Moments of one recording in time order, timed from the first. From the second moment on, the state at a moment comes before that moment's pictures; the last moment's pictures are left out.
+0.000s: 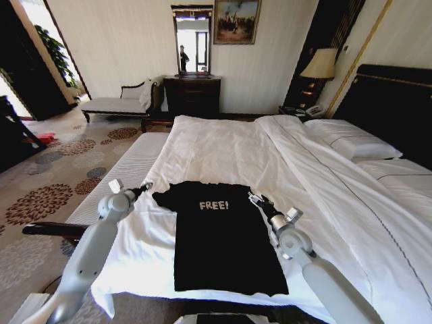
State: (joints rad) left arm 0.97 -0.99 -0.46 -1.73 -1.18 0.66 -0.44; right arm -1.15 0.95 0.29 1.88 1.14 -0.06 0.24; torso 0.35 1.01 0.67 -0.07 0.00
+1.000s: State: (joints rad) left arm 1.04 -0.89 -0.09 -1.74 -0.46 0.46 -0.26; right arm -1.15 0.96 0.29 1.88 1.14 -0.06 0.26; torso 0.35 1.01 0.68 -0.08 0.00
